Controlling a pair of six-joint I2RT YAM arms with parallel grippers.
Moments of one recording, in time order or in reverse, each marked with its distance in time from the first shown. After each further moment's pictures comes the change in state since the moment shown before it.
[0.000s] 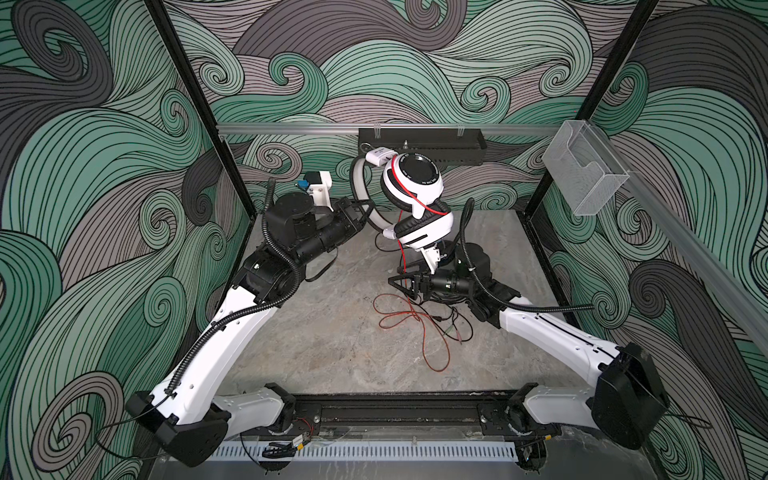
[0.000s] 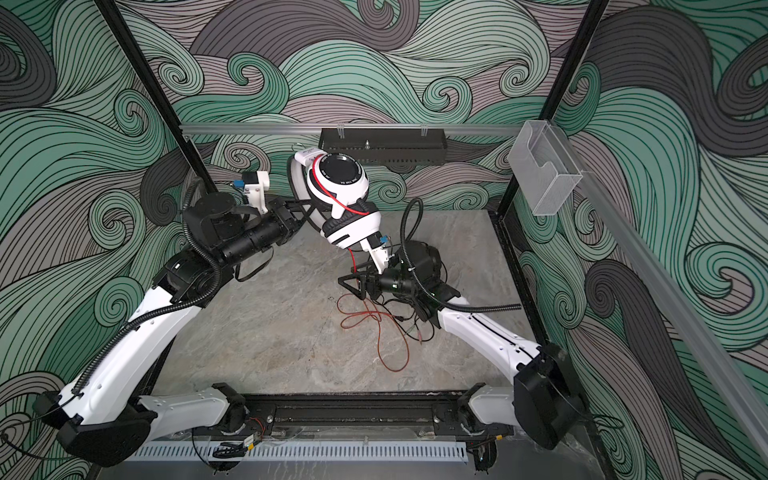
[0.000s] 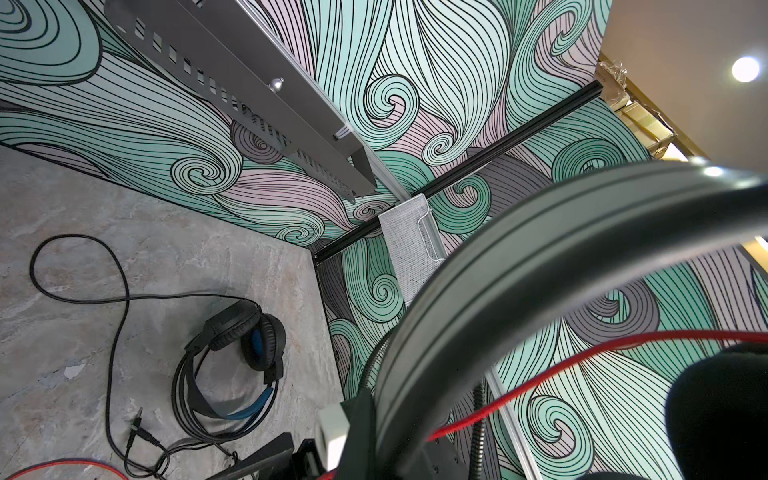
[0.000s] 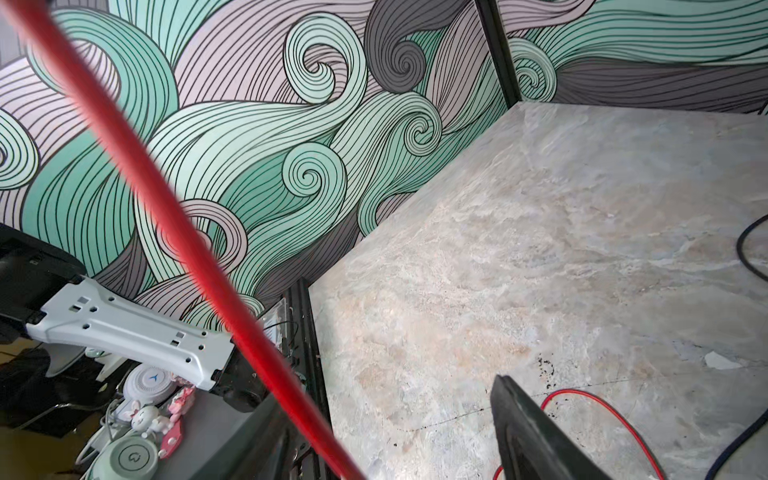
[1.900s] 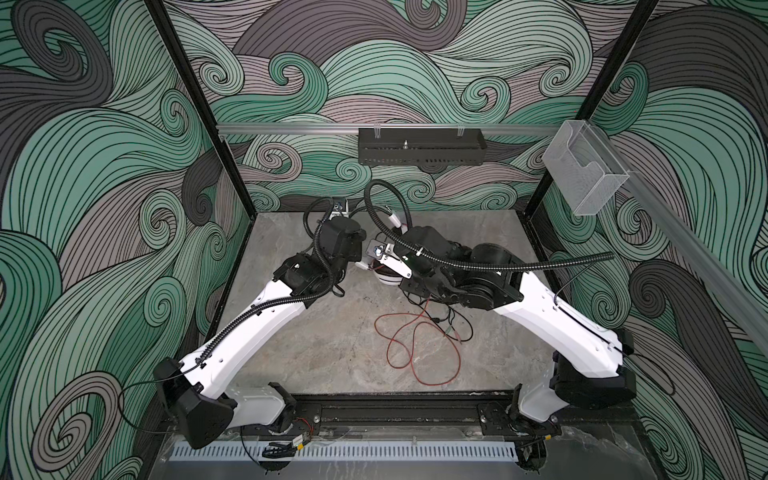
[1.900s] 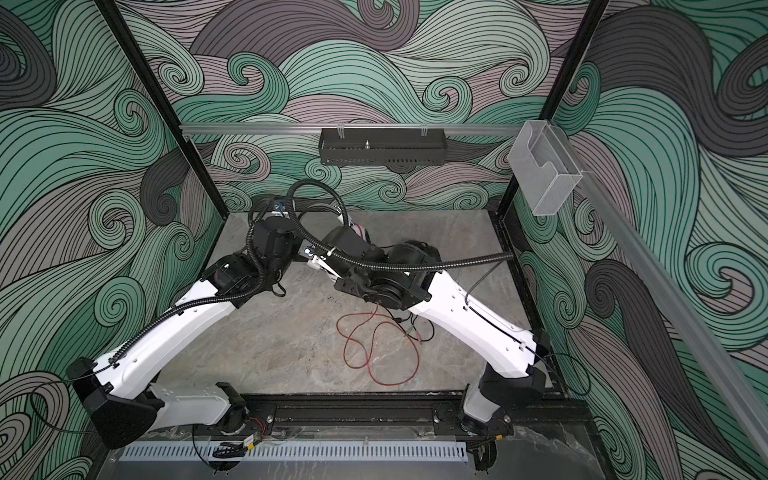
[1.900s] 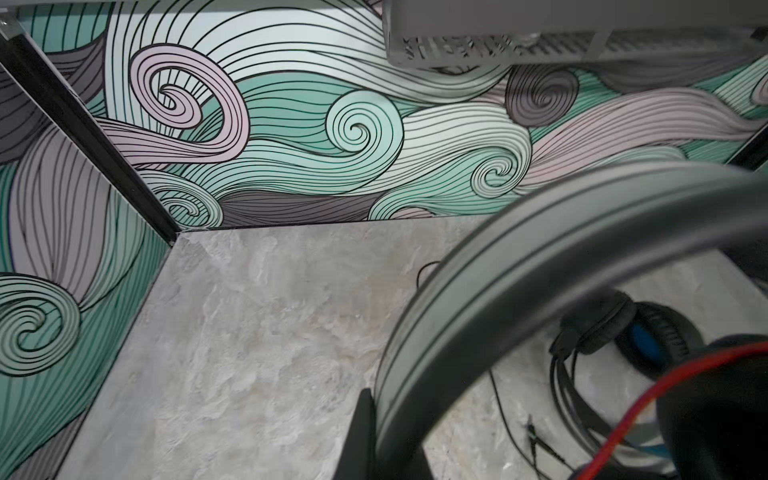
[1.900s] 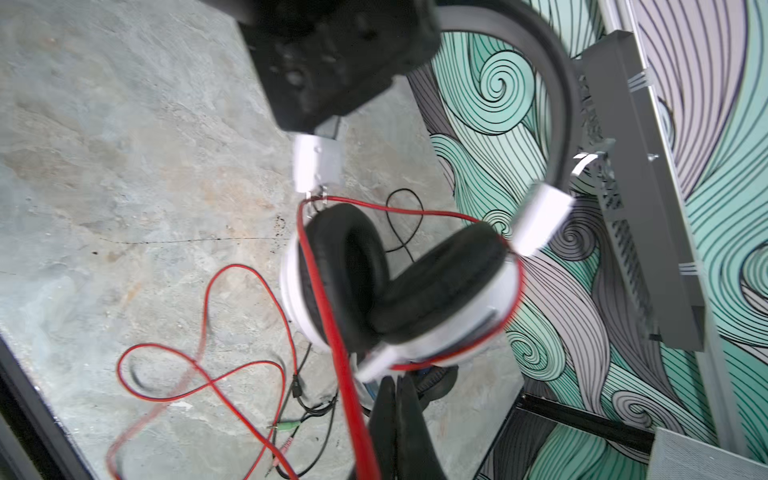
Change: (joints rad) left arm -0.111 0.056 -0.171 -0.217 -0.761 0.736; right arm 0.482 0.288 1.182 -1.444 1.223 -0.774
